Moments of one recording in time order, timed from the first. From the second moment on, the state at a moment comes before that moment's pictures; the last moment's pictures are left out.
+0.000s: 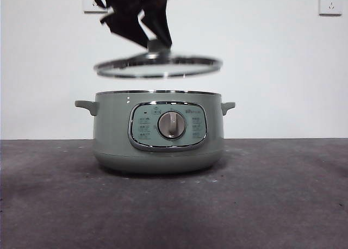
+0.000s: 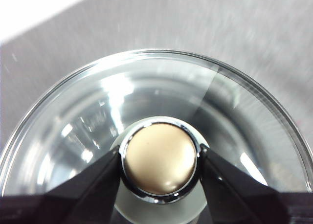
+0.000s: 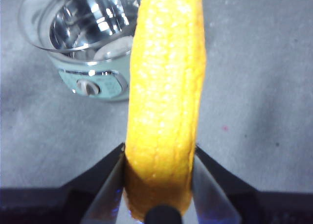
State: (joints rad) left arm -0.49 1.74 1.68 -0.56 0.15 0.12; right arm 0.28 0.78 1.14 -1.01 -0.18 -0.01
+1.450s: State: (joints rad) left arm -0.32 0.97 1.16 -0.87 0.15 0.16; right arm 0.48 1.86 2.03 -0.89 -0.30 -0.05
